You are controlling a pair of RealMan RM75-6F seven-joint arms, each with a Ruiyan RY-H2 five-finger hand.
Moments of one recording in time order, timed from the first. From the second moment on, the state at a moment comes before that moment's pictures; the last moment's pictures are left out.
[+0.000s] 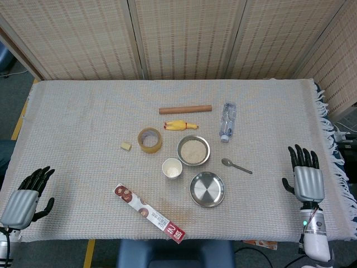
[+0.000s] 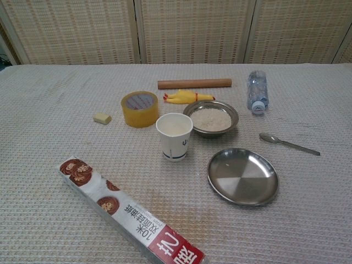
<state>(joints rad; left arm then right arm) -0.14 -1.12 0.01 -1.59 1.55 1.41 0.00 0.23 -1.37 0.15 -1.62 -1.17 1.40 -0.47</state>
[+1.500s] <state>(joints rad) -0.15 -1.11 0.03 -1.56 1.58 1.40 -0.06 0.52 -1.75 0.24 -1.25 -0.91 1.09 -0.64</state>
